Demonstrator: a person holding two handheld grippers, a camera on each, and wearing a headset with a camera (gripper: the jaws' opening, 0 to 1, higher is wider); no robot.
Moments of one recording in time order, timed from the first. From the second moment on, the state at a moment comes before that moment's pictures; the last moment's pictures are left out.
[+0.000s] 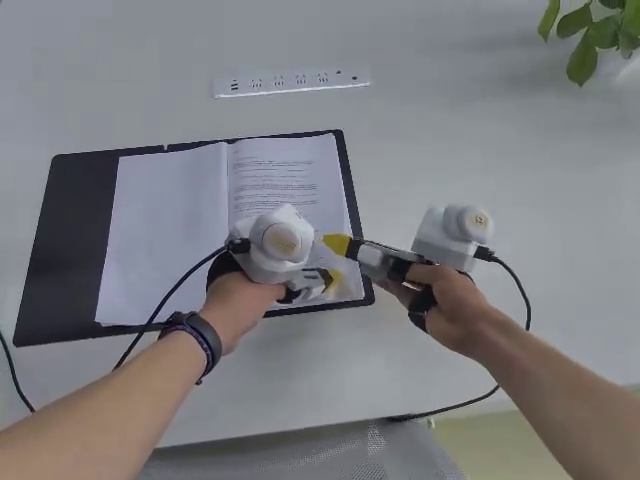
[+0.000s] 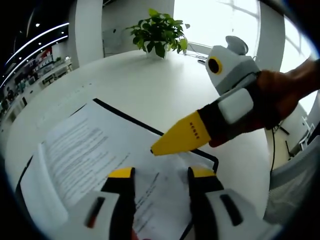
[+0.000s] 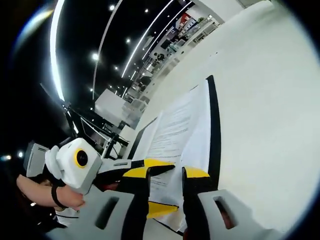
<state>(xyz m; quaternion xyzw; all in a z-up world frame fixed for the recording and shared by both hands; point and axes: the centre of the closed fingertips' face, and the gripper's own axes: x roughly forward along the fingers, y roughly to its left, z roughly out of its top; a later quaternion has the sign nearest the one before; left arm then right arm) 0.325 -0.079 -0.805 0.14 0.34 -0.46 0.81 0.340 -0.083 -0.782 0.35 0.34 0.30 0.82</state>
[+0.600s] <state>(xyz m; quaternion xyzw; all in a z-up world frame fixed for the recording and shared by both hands) 0.308 -0.064 -0.775 0.09 0.35 -0.45 0.82 0.314 -0.084 -0.785 0.37 0.35 0.28 0.81</state>
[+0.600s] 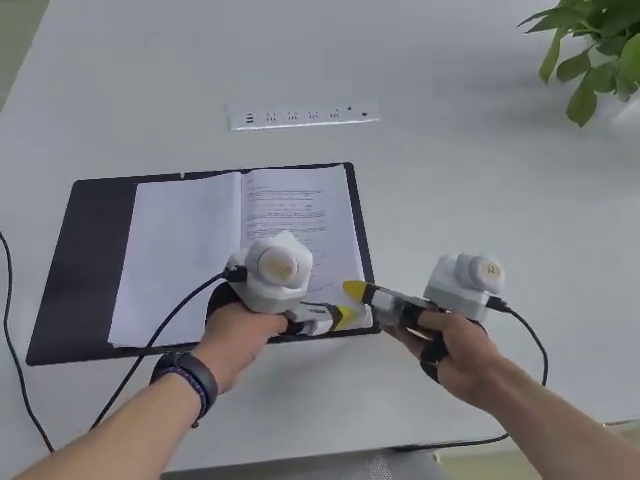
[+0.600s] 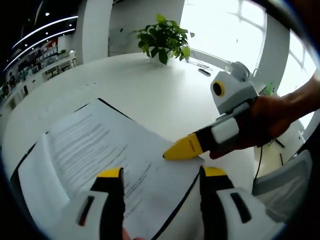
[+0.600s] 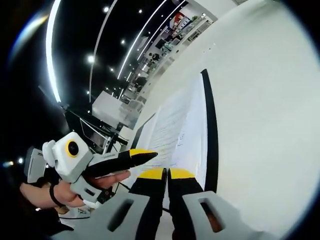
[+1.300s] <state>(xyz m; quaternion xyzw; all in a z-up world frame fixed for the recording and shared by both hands) 0.288 0.006 -0.743 0.11 0.32 -0.42 0.84 0.313 -0.087 -0.768 0.39 0.33 0.24 0.82</state>
